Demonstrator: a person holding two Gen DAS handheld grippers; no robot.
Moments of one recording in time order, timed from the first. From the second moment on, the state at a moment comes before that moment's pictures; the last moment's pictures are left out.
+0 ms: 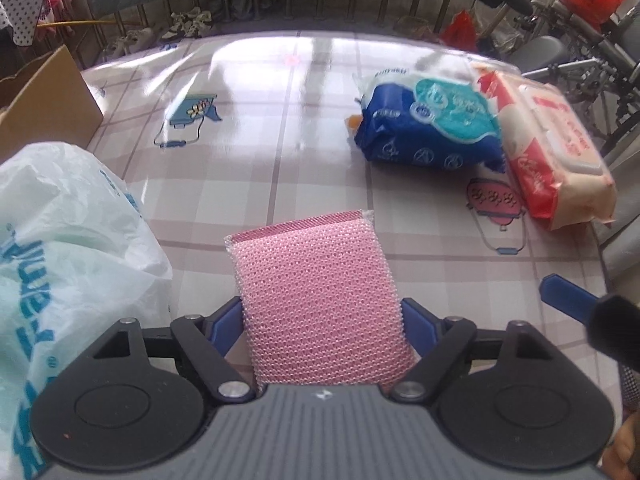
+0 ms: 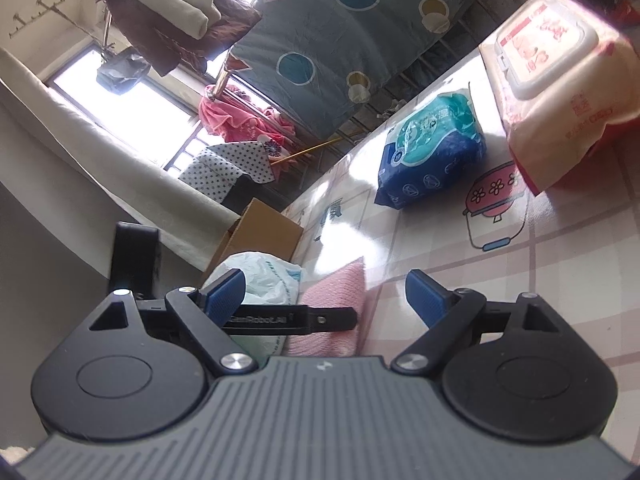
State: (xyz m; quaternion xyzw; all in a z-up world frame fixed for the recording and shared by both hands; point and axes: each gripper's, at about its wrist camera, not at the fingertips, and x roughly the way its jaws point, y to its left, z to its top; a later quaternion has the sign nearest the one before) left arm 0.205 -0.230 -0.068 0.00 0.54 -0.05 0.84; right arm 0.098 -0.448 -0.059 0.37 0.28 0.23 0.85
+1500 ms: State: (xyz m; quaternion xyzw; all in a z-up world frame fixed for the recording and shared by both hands) left arm 0.214 -0.133 -0.012 -0.12 0.47 -0.12 0.87; right arm 0.313 -0.333 -0.032 -0.19 0.54 0.18 0.80
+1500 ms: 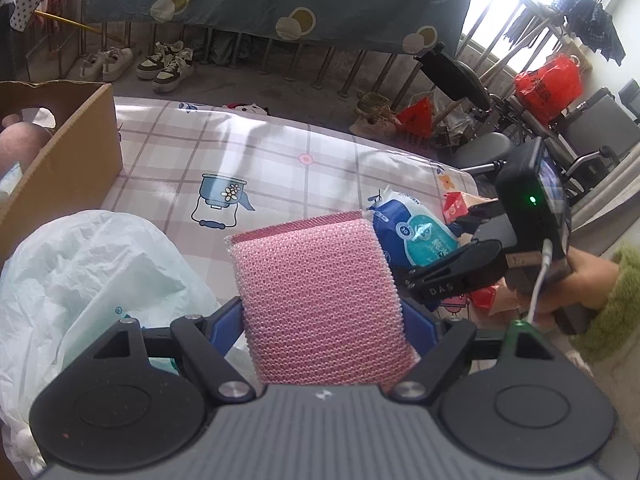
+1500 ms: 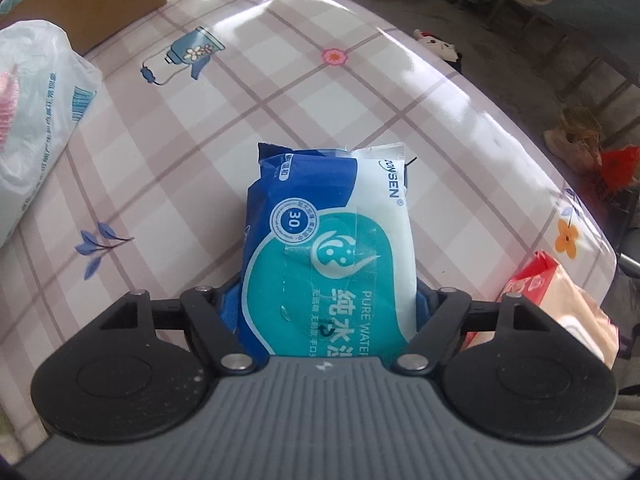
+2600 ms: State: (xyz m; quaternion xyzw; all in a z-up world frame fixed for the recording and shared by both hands) left arm 0.110 0.081 0.111 -0.17 0.32 0.02 0.93; right arm 0.279 -0.107 0.191 0.07 0.41 0.35 0.84
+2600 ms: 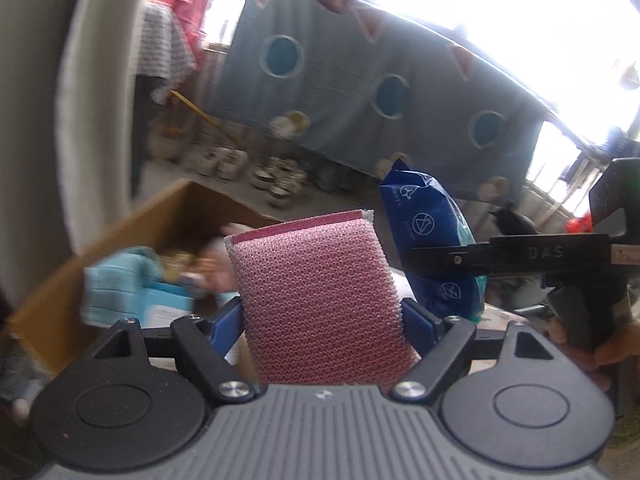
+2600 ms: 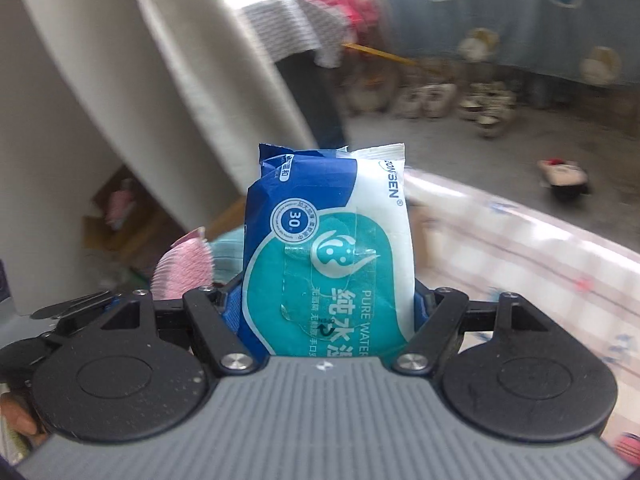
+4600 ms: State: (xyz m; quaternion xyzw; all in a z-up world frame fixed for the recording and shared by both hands) left arm 0.162 0.250 -0.030 -0.23 0.42 0.19 0.86; right arm 0.311 0.051 0.091 -0.05 0.56 0.50 0.66
